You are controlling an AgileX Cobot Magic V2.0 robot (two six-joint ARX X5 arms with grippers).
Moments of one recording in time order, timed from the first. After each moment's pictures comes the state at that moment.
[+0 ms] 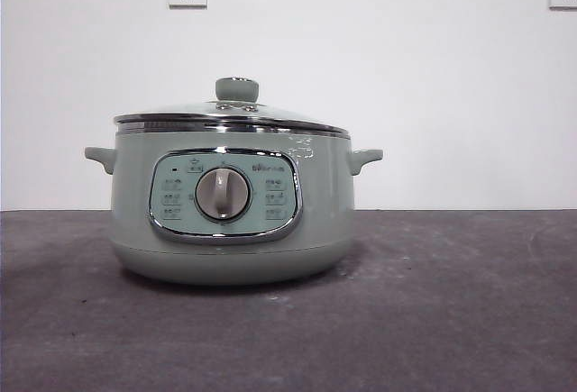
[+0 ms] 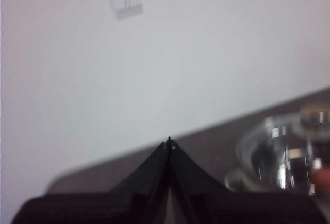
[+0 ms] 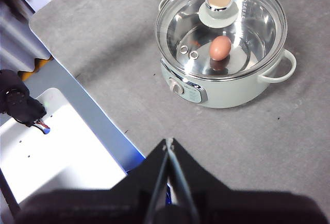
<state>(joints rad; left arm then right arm) 0.05 0.23 0.36 -0.01 0.19 0.22 0.67 1.08 1.71 -1.35 -0.23 -0.04</state>
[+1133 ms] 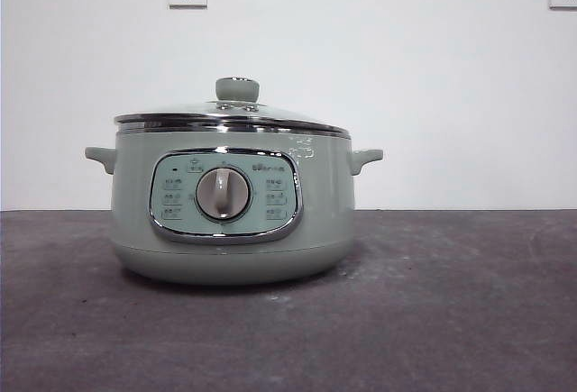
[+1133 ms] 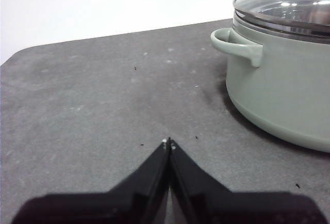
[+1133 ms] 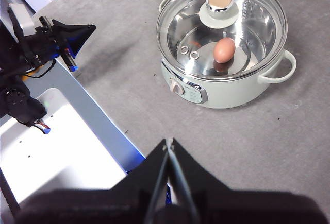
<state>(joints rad) 0.05 0.00 0.02 -0.19 0.13 0.11 0.67 1.07 1.71 -1.35 -0.23 -0.04</state>
